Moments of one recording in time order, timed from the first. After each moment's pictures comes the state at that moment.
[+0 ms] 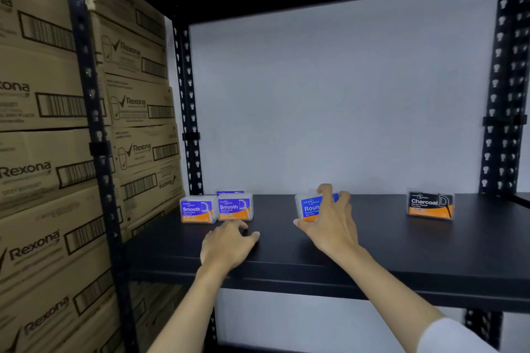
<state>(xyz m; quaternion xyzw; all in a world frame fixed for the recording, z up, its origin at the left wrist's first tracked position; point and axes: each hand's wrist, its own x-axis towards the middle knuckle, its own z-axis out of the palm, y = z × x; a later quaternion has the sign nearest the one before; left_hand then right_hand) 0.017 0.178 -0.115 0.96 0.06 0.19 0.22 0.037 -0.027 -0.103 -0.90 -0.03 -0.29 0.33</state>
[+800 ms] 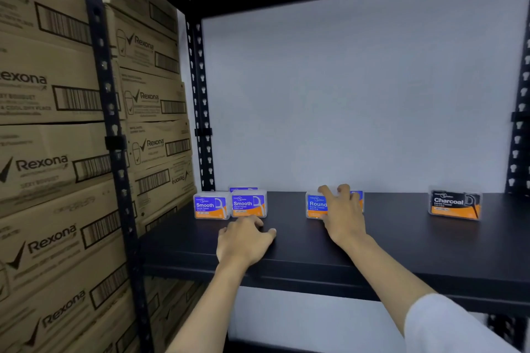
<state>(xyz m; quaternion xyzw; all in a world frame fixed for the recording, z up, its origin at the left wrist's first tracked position) 0.025 0.178 -0.115 0.95 0.06 0.20 0.21 0.088 -0.021 -0.112 -0.95 -0.04 -0.26 0.16</state>
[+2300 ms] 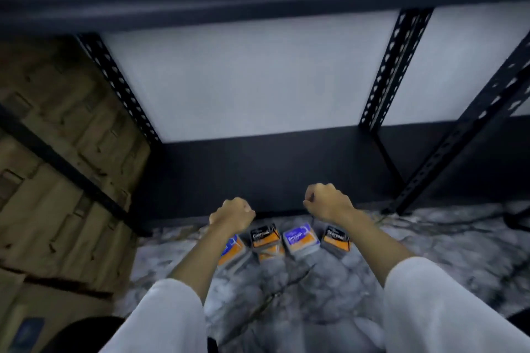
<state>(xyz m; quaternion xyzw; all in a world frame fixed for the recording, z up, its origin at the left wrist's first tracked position) -0.125 0.051 -0.467 0.95 0.05 -0.24 0.20 -0.138 -0.165 -0.454 -0.96 0.07 0.18 0.22</state>
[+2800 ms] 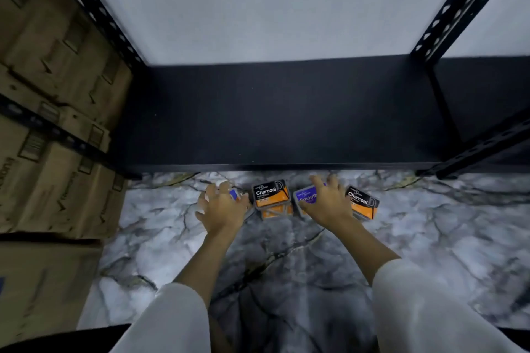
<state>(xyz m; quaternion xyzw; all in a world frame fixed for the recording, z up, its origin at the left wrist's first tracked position) -0.138 0.073 -0.633 0.94 0.24 -0.15 0.21 -0.131 -0.141 -0.633 -0.95 0.09 0.26 0.17</state>
